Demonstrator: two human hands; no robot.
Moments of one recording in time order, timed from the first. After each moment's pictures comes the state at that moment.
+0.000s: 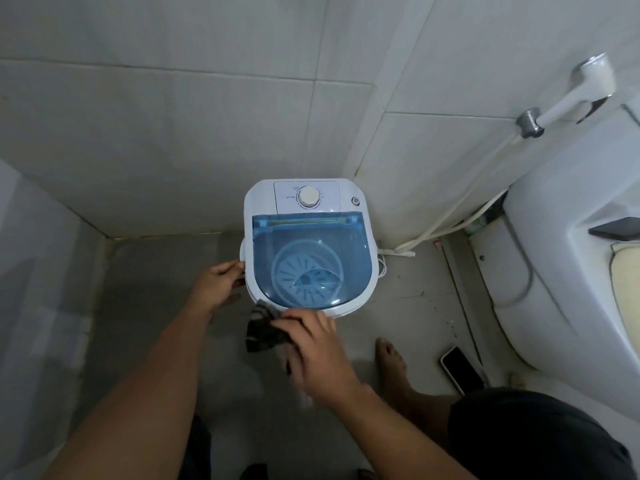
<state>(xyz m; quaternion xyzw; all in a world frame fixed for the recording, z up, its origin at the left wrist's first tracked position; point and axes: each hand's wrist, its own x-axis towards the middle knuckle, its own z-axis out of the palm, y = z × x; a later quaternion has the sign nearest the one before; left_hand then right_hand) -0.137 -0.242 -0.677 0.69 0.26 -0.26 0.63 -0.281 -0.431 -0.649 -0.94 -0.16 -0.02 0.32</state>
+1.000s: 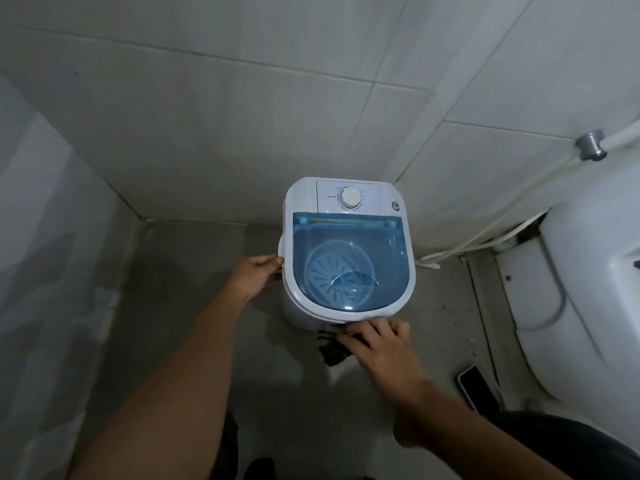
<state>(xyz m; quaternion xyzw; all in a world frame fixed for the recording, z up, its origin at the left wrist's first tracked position) -0.131 -0.230 -0.684 0.66 0.22 -0.29 0.66 -0.282 -0.502 -0.675 -0.97 -0.26 -0.01 0.02</state>
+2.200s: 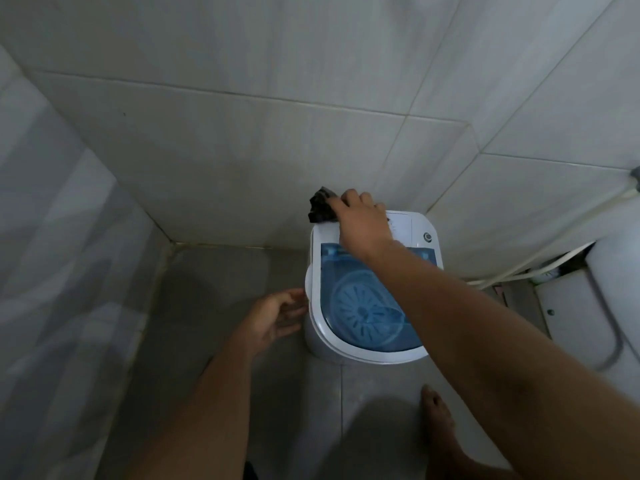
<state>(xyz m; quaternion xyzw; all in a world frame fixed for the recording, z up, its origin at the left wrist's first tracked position) -0.134 -0.217 -0.692 0.53 0.30 -0.34 0.72 -0.006 -0.400 -0.611 -0.99 -0.14 0.03 -0.01</state>
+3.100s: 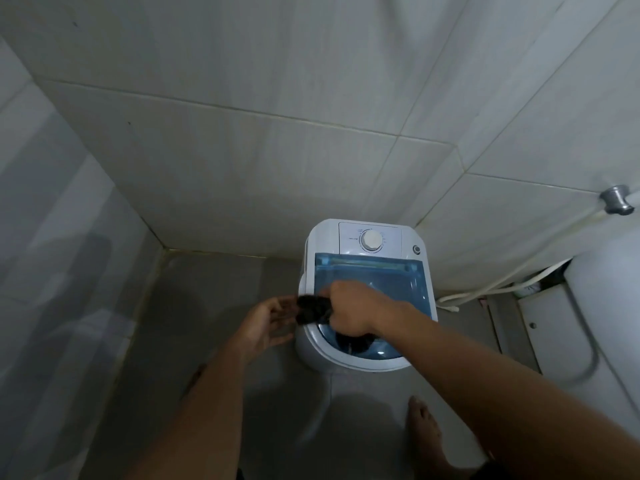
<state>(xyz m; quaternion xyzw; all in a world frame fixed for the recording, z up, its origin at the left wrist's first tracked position) -0.139 -0.218 -0.684 0.51 0.31 -0.33 0.73 -0.113 -0.390 -0.563 -0.93 -0.14 0.35 0.06</state>
